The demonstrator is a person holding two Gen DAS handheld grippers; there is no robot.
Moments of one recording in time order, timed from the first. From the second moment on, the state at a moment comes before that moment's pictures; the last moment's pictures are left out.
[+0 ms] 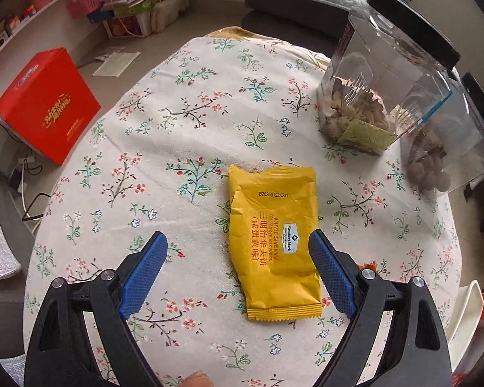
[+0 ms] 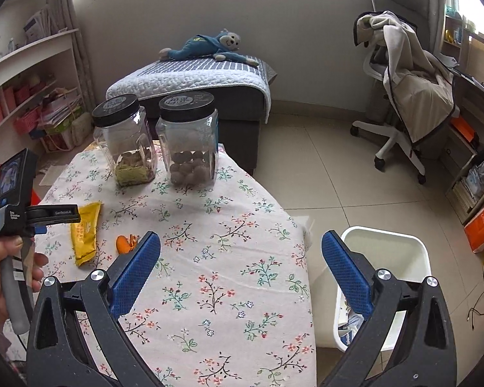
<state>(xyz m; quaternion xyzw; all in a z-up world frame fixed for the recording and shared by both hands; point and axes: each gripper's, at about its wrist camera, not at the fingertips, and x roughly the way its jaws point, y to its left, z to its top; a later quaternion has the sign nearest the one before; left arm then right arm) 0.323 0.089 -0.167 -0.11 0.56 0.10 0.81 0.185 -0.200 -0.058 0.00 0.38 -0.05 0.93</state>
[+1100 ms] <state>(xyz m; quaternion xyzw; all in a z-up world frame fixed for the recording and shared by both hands) 0.189 0.179 -0.028 -0.19 0.43 0.07 0.88 0.194 -0.081 -0.112 -0.08 0.39 0.12 0.91</state>
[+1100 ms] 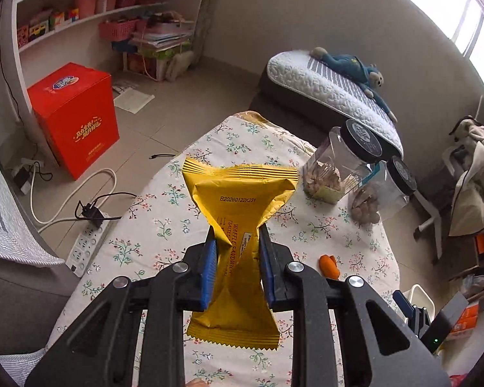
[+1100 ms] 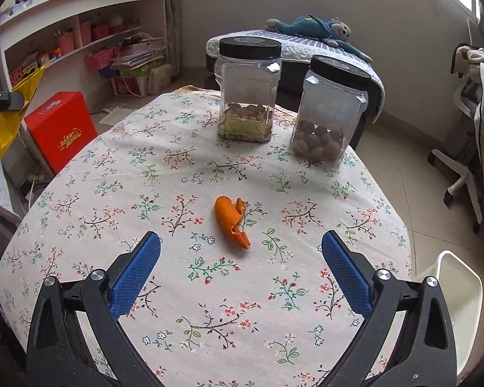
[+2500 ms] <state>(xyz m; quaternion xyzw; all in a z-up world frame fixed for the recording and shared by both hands) 0.205 0.183 -0.053 -0.16 0.46 0.06 0.87 0.259 -0.071 -0.134 0.02 0.44 0.12 0.89</state>
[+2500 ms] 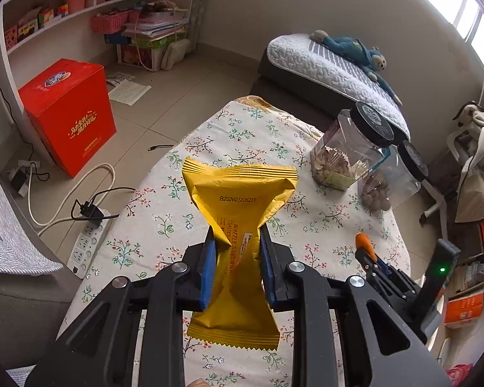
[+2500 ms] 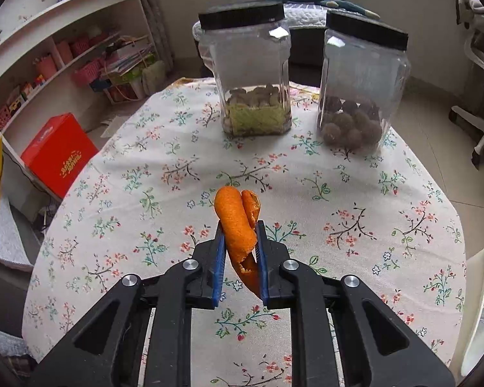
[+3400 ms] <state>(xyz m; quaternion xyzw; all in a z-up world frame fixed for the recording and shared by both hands) 0.156 0.035 0.006 -0.05 0.24 0.07 0.97 0.171 -0.146 0.007 0.04 0.21 0.04 0.98</state>
